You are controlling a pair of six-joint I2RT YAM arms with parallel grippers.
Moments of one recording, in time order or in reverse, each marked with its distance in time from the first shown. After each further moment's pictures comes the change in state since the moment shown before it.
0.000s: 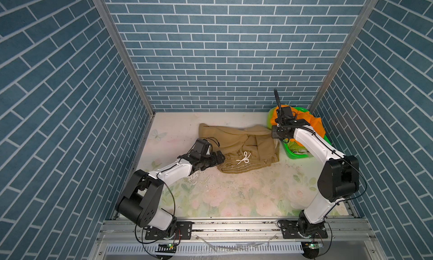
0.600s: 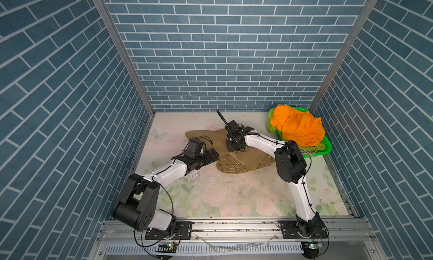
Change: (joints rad) left arm 0.092 -0.061 -0.045 0.005 -0.032 -0.013; right arm 0.452 0.537 0.406 0.003 -0.116 0.087
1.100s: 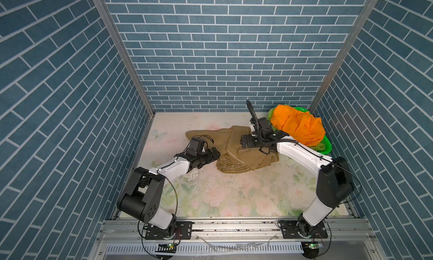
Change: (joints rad) left arm -0.001 0.082 0.042 0.031 0.021 -0.025; right arm -0.086 -0.436 -0.417 0.228 -0.086 0.034
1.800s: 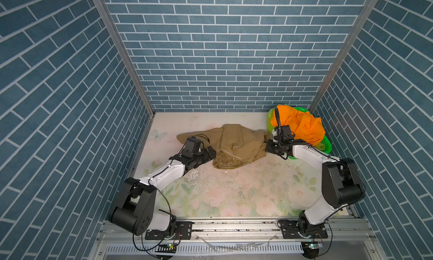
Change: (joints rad) left arm 0.018 -0.086 -0.027 -0.035 -0.048 0.000; right arm -0.355 -0.232 -0.432 0.161 -0.146 0.087
